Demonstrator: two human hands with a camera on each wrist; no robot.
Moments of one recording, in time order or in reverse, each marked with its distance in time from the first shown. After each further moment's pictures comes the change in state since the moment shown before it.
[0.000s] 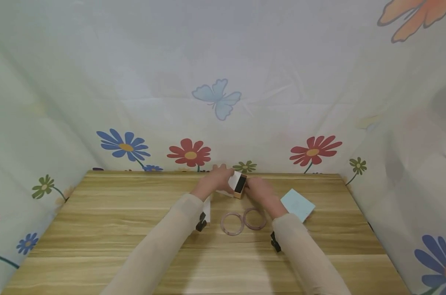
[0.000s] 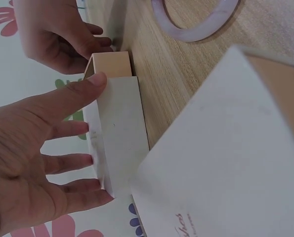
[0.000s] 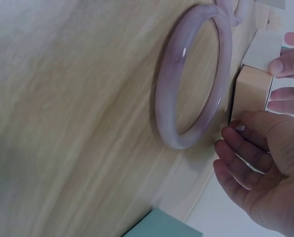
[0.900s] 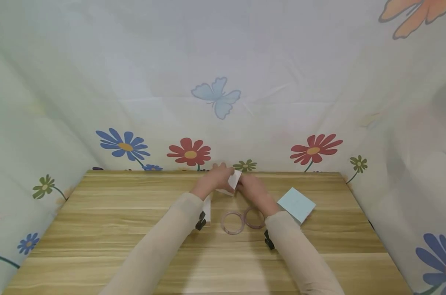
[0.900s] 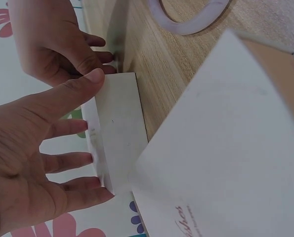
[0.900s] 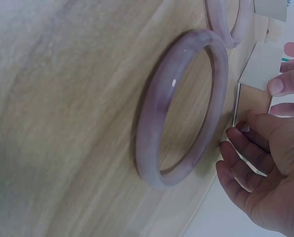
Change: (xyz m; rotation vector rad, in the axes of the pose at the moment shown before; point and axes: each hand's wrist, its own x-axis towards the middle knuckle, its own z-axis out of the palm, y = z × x) left_hand -0.002 -0.001 -0.004 0.021 -0.021 0.023; right_hand 0.009 -0.014 0.013 0.094 0.064 -0.044
